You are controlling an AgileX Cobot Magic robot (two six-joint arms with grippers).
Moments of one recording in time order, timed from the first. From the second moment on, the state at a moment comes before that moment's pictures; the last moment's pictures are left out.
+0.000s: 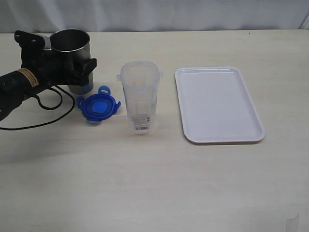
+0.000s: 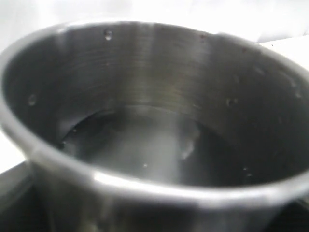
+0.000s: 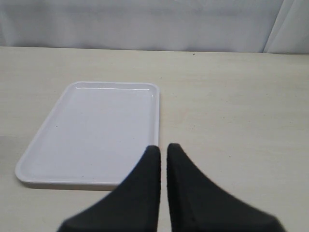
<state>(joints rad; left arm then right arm) -0.12 2.04 -0.78 0.52 -0.95 -0.28 0.03 0.00 0.00 -0.06 0.35 0.01</state>
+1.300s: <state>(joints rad) -0.31 1.98 -1.00 0.62 -0.79 -0.45 0.03 0.00 0.00 -0.06 0.35 0.01</state>
